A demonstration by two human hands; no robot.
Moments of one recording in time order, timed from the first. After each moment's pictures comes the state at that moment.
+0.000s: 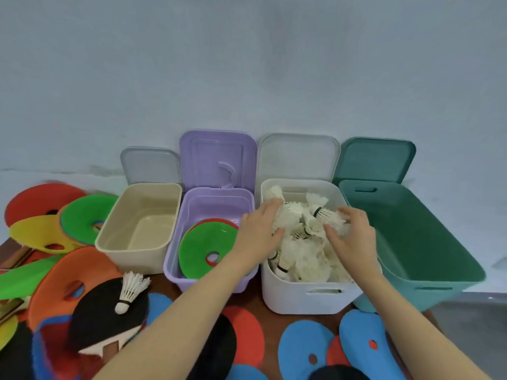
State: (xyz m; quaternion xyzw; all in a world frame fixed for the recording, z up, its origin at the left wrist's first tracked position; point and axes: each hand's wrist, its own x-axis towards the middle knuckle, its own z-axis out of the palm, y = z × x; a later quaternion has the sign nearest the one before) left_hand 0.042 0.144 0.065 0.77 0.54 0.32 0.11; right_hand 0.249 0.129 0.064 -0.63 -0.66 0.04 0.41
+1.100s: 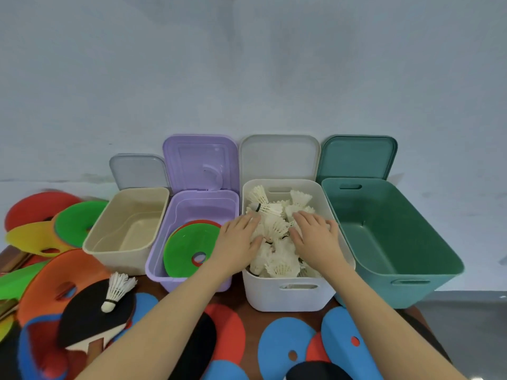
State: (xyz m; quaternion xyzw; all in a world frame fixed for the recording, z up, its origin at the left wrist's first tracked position) left_hand 0.059 0.132 0.045 0.79 0.59 0.16 0.03; right_hand 0.252 0.141 0.051 -0.63 -0.76 -0.02 0.14
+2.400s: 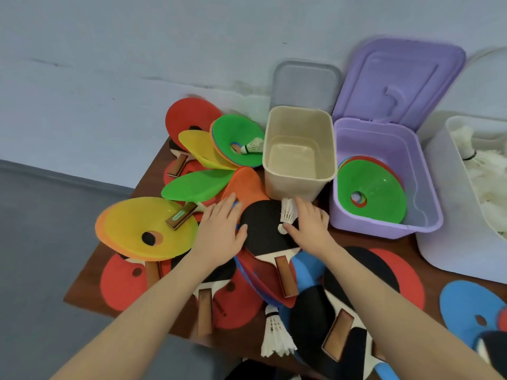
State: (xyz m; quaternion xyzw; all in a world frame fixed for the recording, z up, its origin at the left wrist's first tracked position) left_hand -0.345 -0.014 -0.044 0.70 0.71 0.06 0.02; right_hand -0.140 0.072 -0.069 -0.55 -0.80 0.20 0.08
